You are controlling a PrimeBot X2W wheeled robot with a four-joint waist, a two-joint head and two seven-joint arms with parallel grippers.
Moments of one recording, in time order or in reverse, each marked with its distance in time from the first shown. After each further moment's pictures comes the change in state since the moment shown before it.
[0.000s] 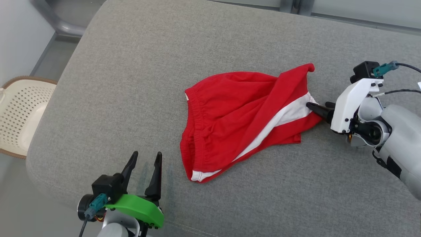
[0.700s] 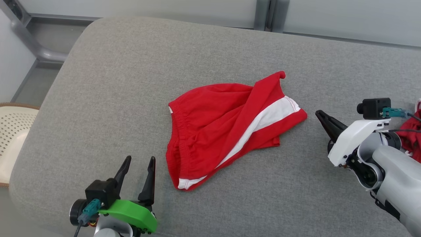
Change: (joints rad) left arm 0.031 0.029 0.016 -0.020 0.009 0.000 0.000; right arm 0.246 -0.029 -0.099 -0.180 -0.175 0.000 -0.453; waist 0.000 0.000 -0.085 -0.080
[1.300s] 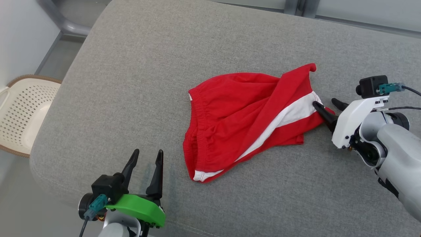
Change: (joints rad) left arm -0.021 -0.035 -0.018 -0.016 -0.010 0.004 -0.006; right arm -0.109 0.034 -0.058 0.122 -0.116 0.000 0.194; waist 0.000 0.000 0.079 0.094
